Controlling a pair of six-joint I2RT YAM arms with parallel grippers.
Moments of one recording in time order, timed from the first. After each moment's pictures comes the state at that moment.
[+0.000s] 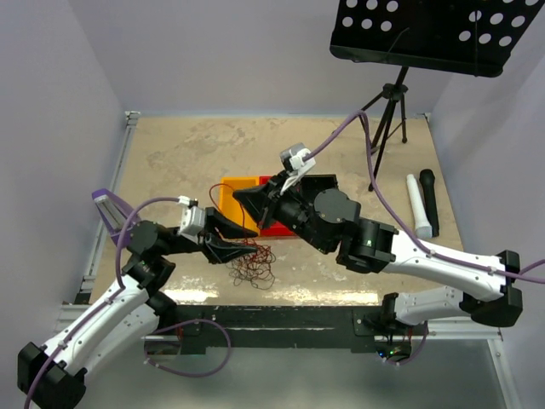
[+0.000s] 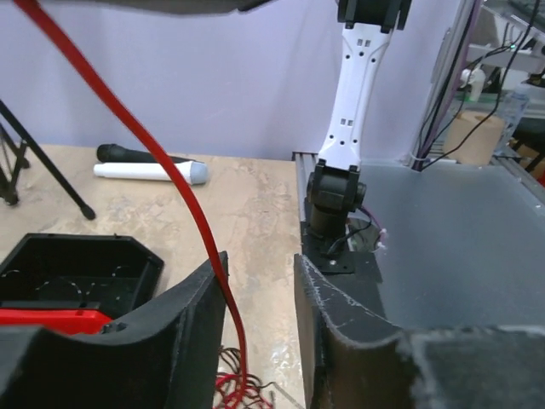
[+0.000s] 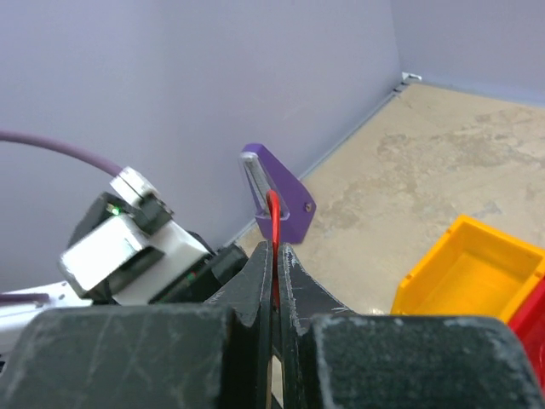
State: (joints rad) left arm -0.56 0.65 0.44 0.56 0.95 -0.37; right arm 1.28 1.19 1.26 -0.01 0.40 0.41
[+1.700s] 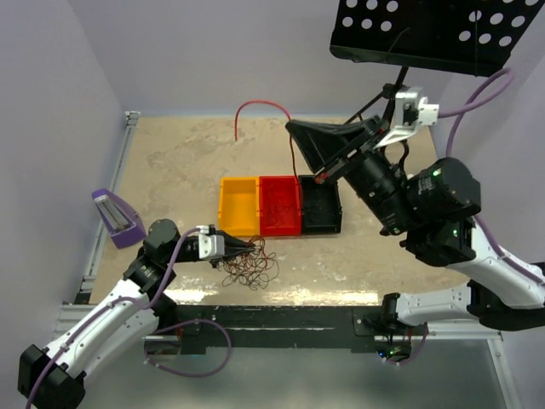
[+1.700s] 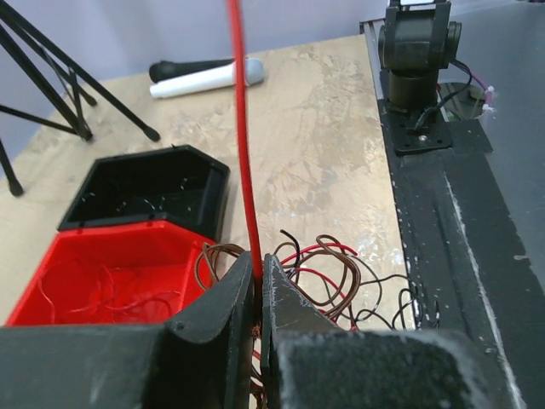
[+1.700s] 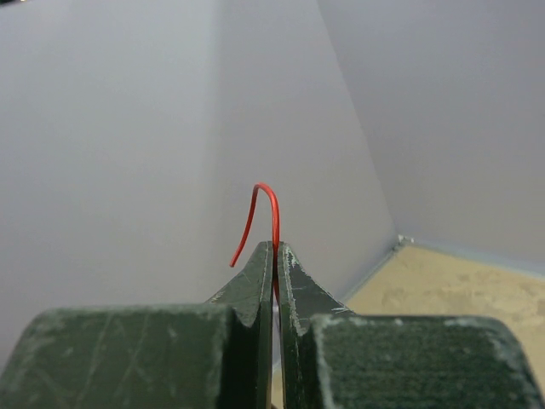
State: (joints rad) left arm -0.56 0.60 0.36 0.21 0.89 0.26; right arm 1.28 1.16 1.73 -0.06 0.48 0.22
